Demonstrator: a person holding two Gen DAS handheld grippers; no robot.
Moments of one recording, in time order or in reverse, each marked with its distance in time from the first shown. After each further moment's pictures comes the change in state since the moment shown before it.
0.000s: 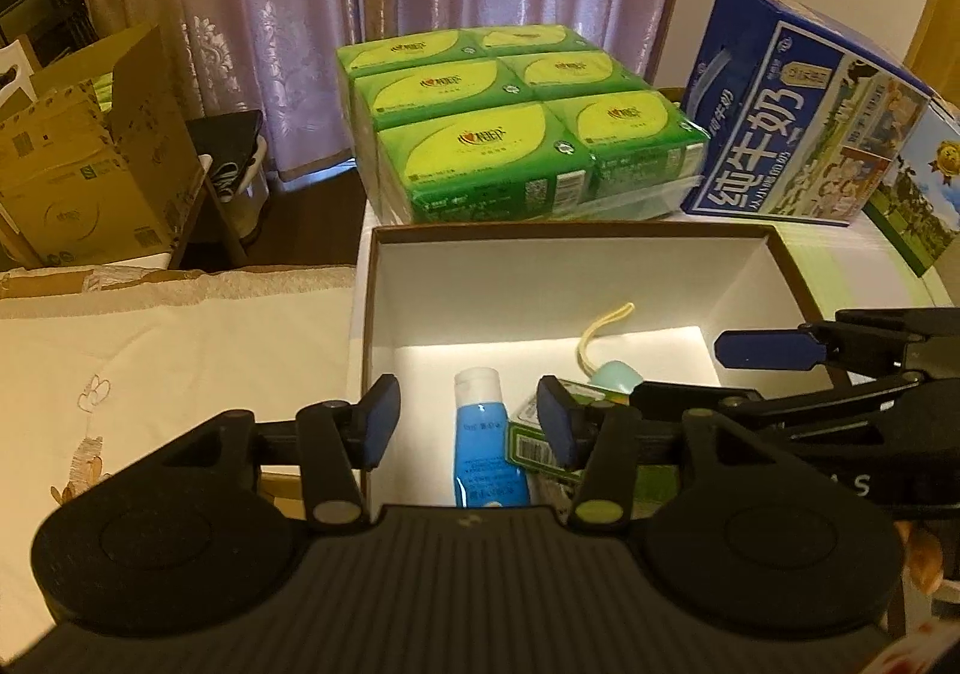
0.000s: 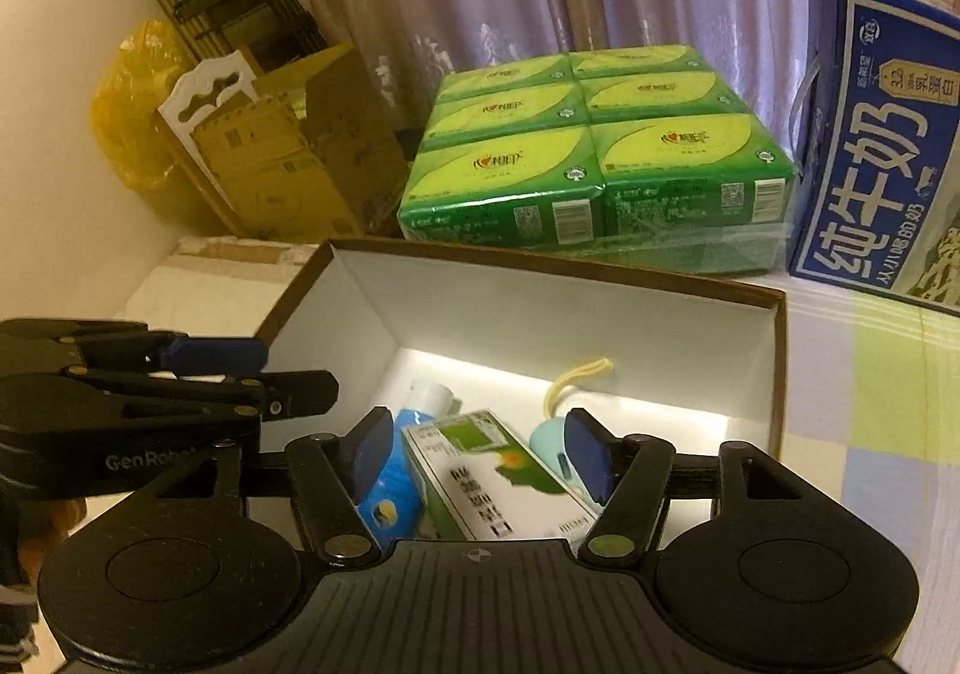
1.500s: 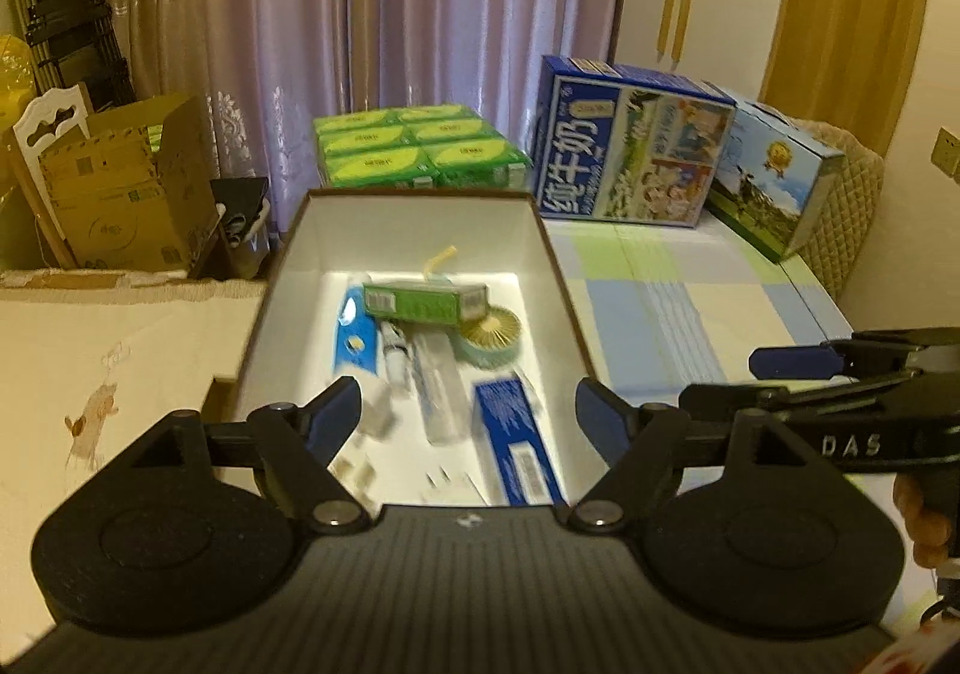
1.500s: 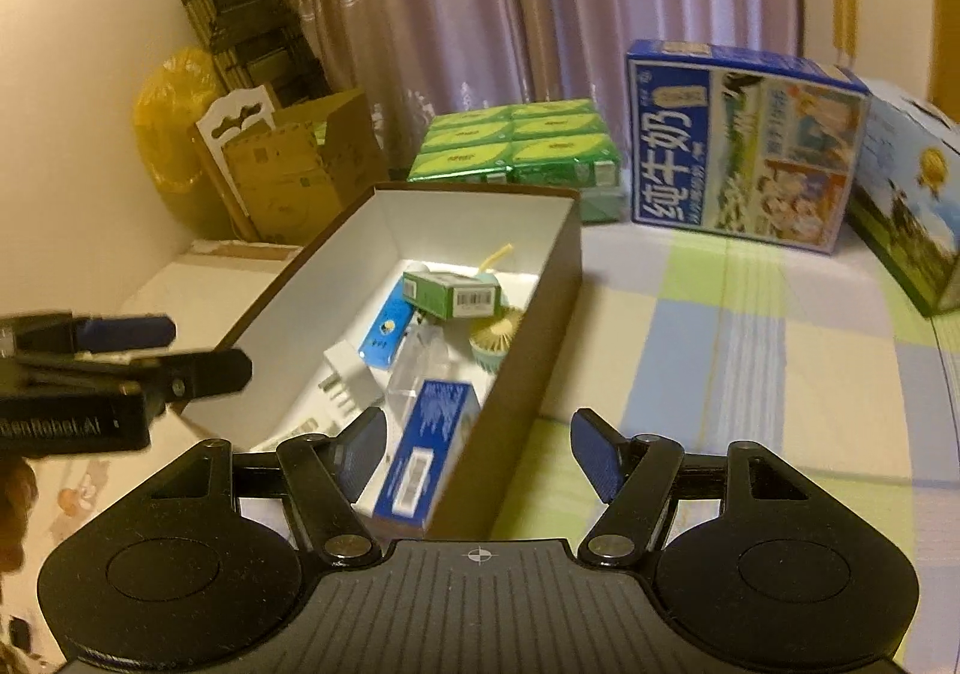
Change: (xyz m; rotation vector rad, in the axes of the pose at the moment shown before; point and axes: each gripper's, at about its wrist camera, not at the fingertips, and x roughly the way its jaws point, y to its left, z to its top) left arm -0.214 -0.140 -0.166 -0.029 -0.208 0.010; right arm -0.238 -0.002 -0.171 -0.026 -0.131 -0.045
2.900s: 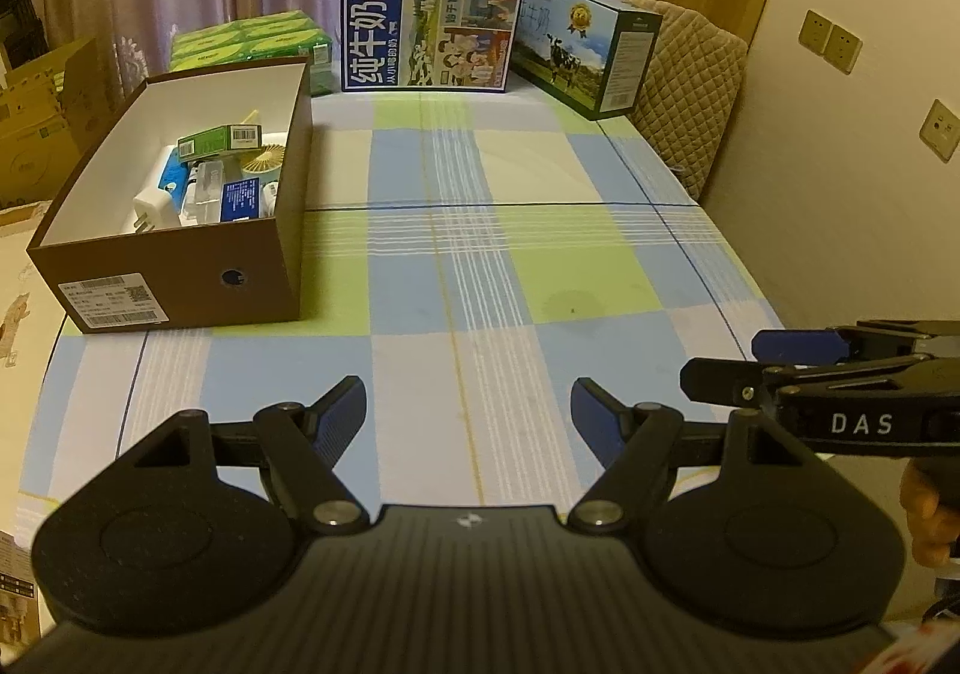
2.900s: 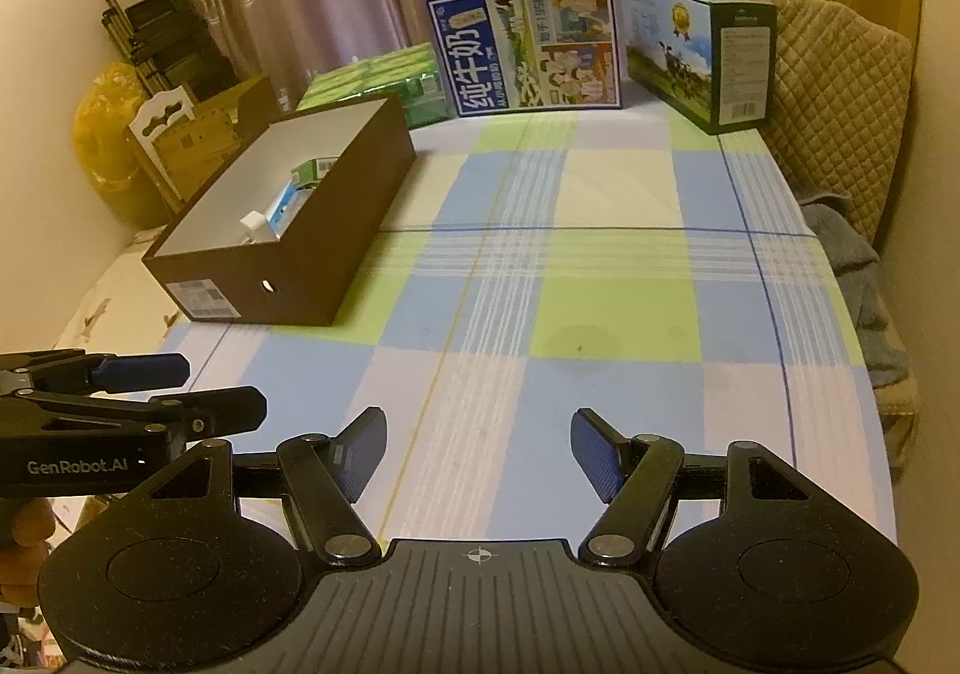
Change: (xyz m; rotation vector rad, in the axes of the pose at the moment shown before) left arm -0.086 -0.182 -0.122 0.058 0.137 -0.142; right arm -0.191 -0.080 -0.164 0.155 0.042 -0.130
